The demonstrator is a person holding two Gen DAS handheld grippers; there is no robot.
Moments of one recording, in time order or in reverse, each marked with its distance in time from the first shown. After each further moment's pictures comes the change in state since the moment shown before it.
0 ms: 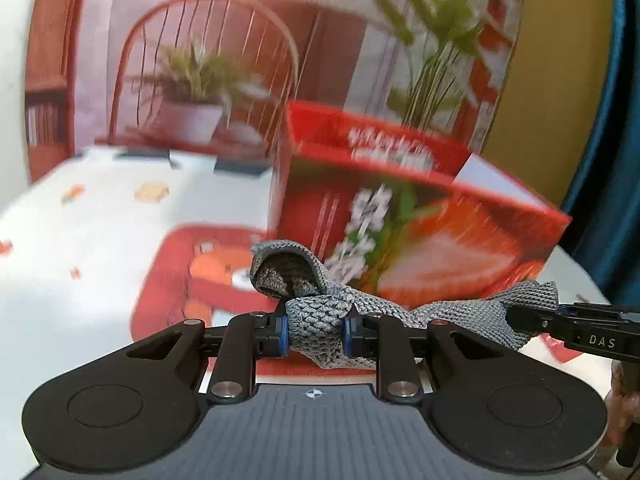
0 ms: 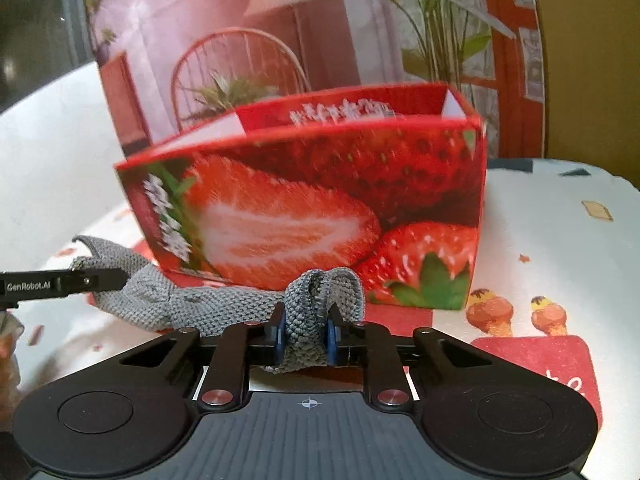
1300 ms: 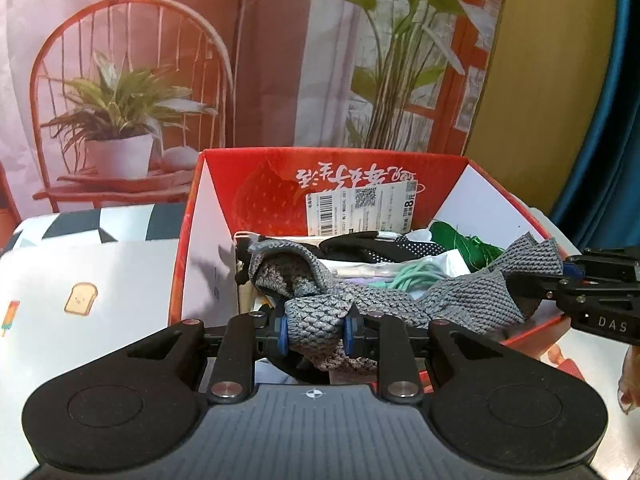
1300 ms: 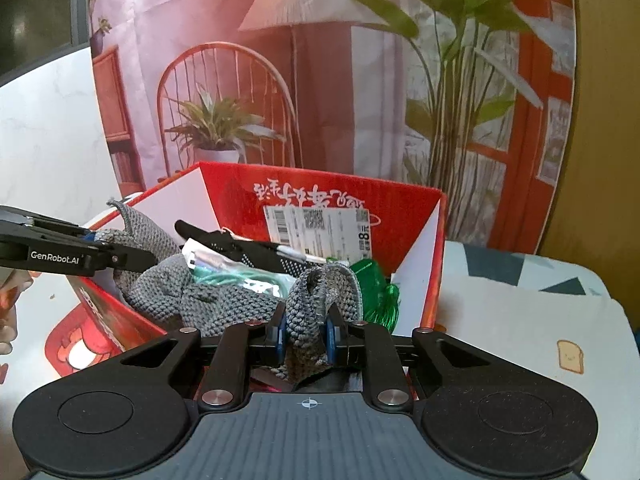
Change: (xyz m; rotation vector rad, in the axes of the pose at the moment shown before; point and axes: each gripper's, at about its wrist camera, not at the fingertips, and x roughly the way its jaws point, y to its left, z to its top) left arm 0.118 -0.039 0.110 0.169 0.146 -0.040; right arm 0.036 -0.037 0.124 -0.139 0.046 -0.053
